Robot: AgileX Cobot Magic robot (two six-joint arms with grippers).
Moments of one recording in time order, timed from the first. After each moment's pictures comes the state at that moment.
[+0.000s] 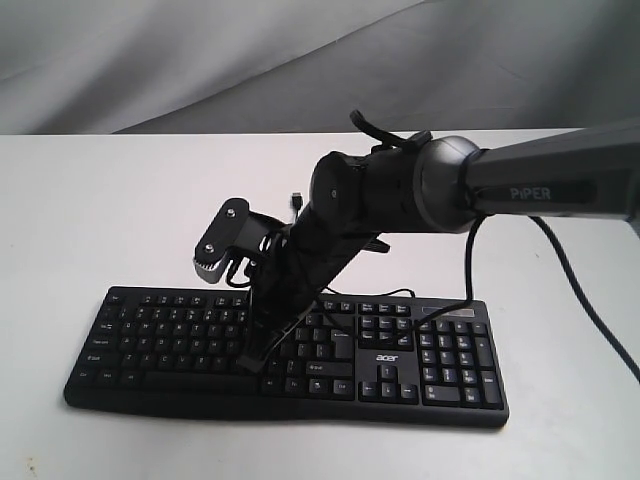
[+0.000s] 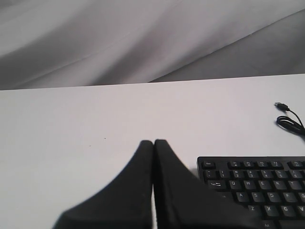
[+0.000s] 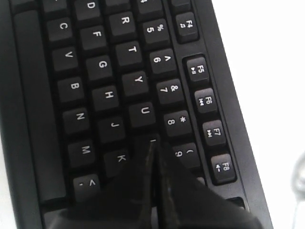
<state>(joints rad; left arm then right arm) 0.10 0.00 0.00 0.12 0.27 -0.07 0.73 2.11 -1.40 0.46 0.59 -0.89</state>
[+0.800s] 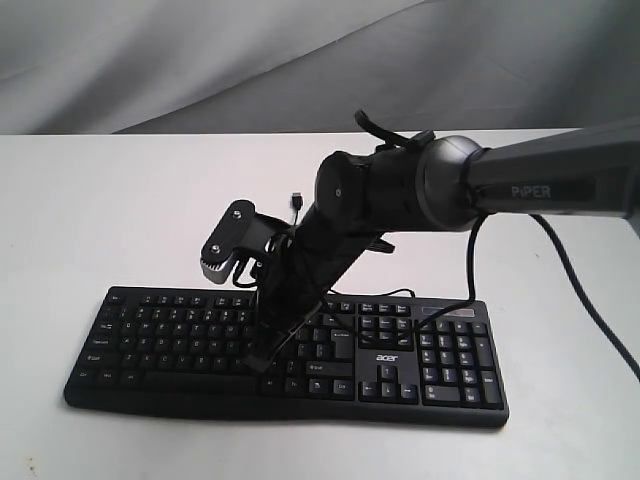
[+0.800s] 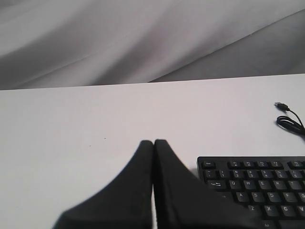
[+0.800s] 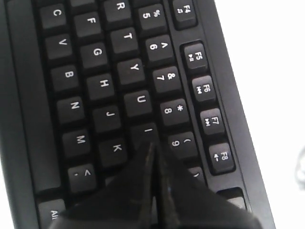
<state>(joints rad) 0.10 0.00 0.00 0.12 0.27 -0.07 0.71 2.11 -1.40 0.45 0.60 -0.89</state>
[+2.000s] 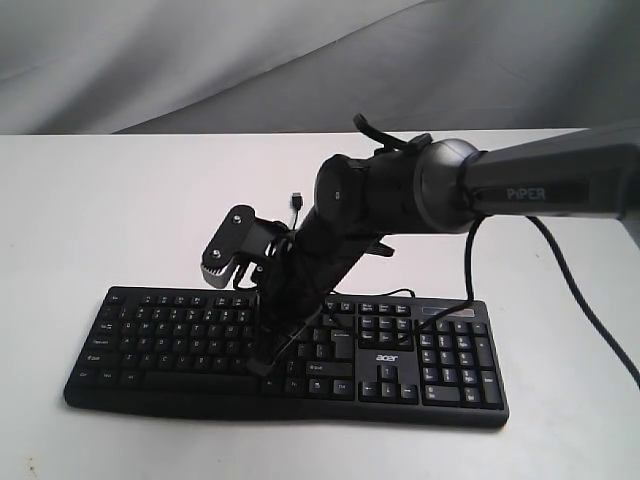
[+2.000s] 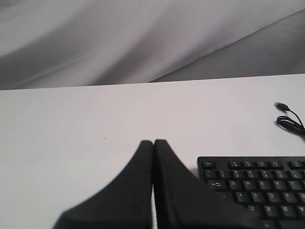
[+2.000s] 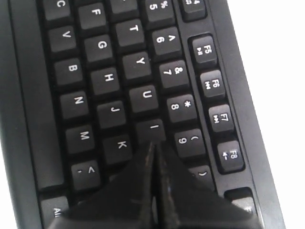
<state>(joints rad) 0.10 0.00 0.00 0.12 0.27 -0.07 0.71 2.13 -1.40 0.46 0.62 -0.90</state>
